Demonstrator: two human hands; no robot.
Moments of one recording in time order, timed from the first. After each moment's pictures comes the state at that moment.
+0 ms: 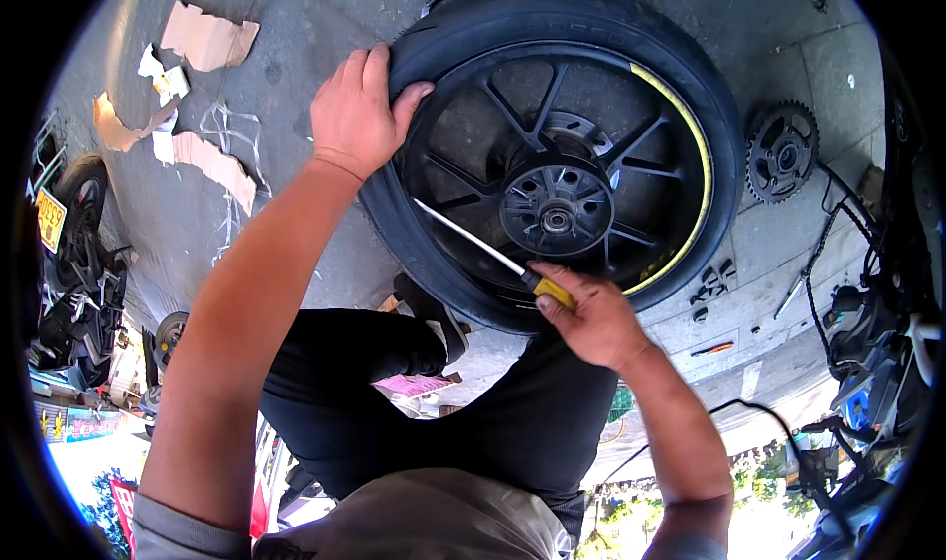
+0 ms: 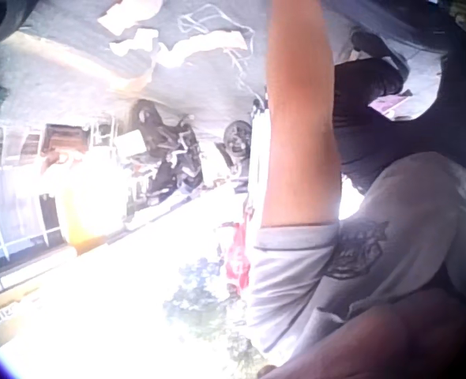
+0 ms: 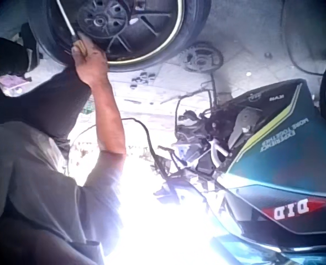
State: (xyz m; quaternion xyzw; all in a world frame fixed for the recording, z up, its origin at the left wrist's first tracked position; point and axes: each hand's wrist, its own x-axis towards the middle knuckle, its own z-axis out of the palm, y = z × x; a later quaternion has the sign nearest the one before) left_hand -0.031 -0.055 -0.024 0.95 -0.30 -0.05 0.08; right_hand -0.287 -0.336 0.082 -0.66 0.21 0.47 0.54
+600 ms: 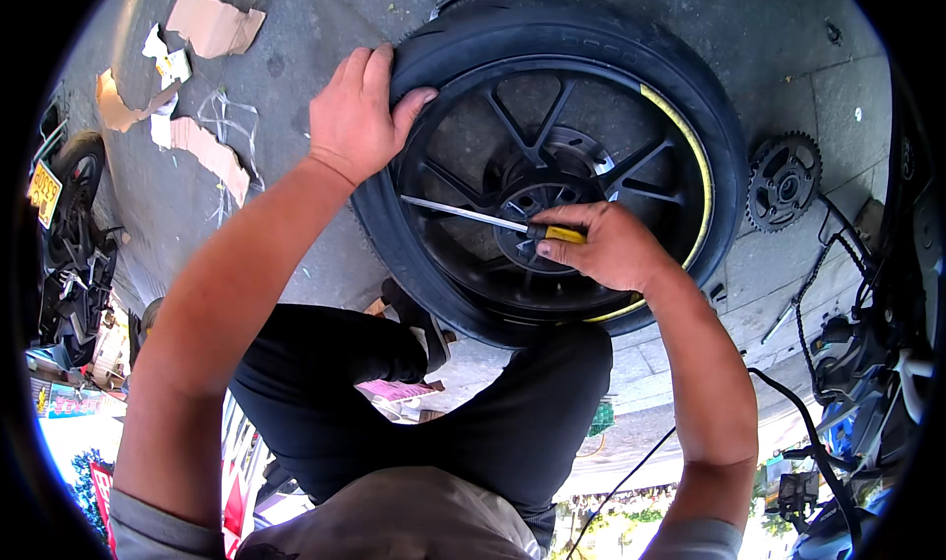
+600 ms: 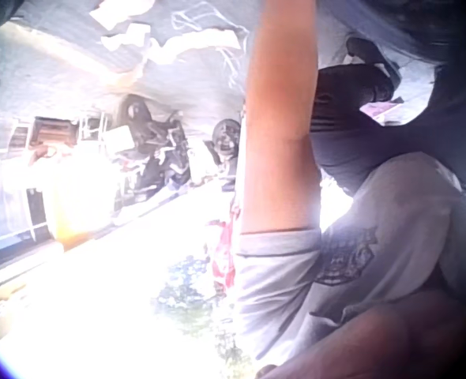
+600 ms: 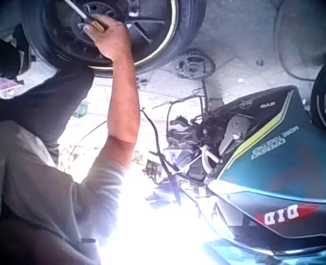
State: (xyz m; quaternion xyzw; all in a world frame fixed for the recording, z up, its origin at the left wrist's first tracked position) left_hand -0.033 -0.055 -0.023 0.95 -0.28 -0.06 0.10; right_hand -0.172 -0.366 0.028 -0.64 0.18 0.60 0.46
